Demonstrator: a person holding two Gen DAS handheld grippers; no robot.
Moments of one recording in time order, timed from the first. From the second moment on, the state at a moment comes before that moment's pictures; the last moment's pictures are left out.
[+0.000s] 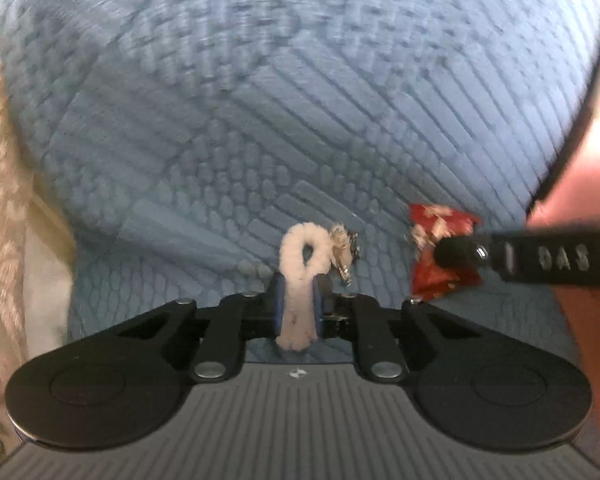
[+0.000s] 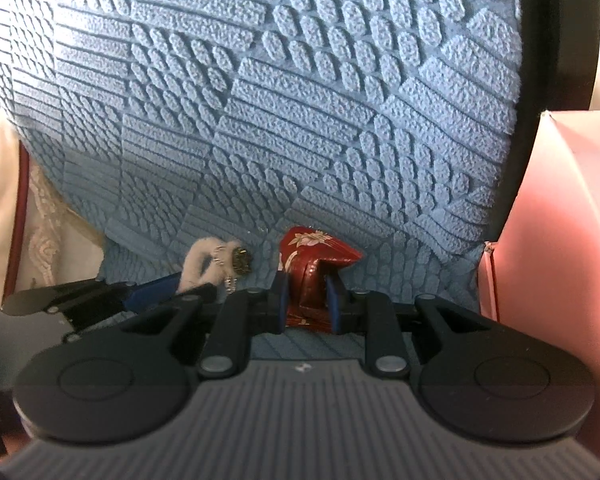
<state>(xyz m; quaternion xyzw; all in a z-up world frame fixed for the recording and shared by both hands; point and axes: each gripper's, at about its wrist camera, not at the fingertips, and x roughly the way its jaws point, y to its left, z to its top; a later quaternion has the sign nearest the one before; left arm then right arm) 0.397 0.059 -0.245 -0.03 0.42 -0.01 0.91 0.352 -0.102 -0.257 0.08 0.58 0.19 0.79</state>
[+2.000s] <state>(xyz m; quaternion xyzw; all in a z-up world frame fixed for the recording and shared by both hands) 0.162 0.042 -0.151 -0.17 0.39 0.00 0.90 0.167 -0.159 -0.110 -0.03 0.52 0.16 0.84</state>
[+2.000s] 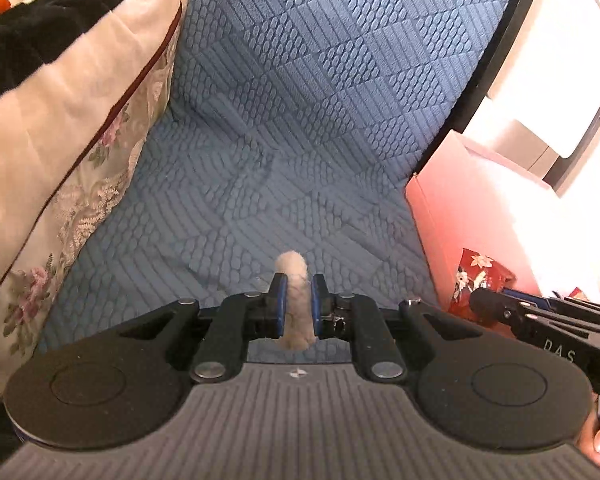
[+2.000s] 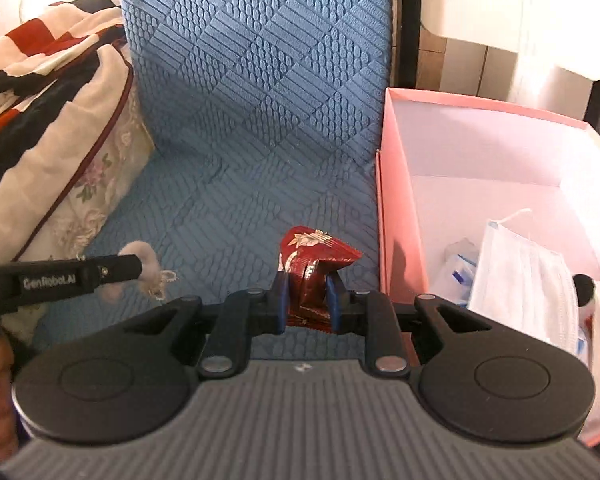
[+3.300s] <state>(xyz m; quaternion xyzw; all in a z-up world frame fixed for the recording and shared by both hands) 0.178 -0.071 0.011 -0.17 0.32 -0.06 0.93 0.208 -0.276 0.033 0.00 0.42 0.15 0.89</state>
